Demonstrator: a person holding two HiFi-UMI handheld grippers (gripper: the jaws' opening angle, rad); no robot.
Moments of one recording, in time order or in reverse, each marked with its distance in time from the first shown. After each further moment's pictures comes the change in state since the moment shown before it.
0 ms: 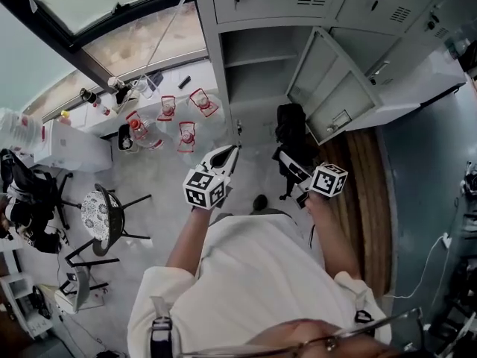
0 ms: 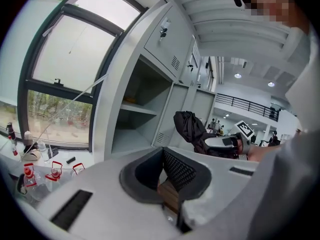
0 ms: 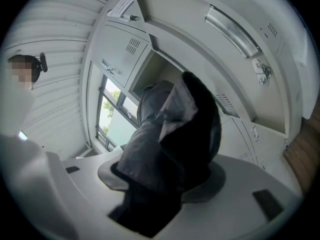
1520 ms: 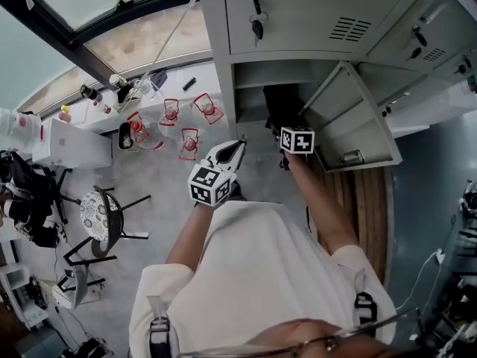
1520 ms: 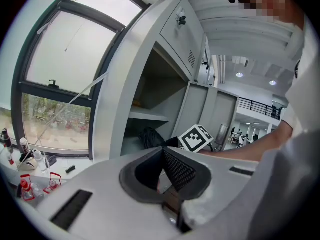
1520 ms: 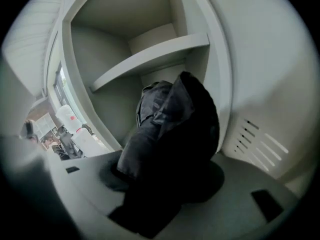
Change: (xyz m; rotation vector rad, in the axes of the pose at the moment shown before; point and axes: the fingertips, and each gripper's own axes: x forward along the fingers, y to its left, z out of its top) left arm 0.072 0.065 0.047 0.014 -0.006 0.013; right arm 0.185 -0.164 0.063 -0.370 0.268 -0.498
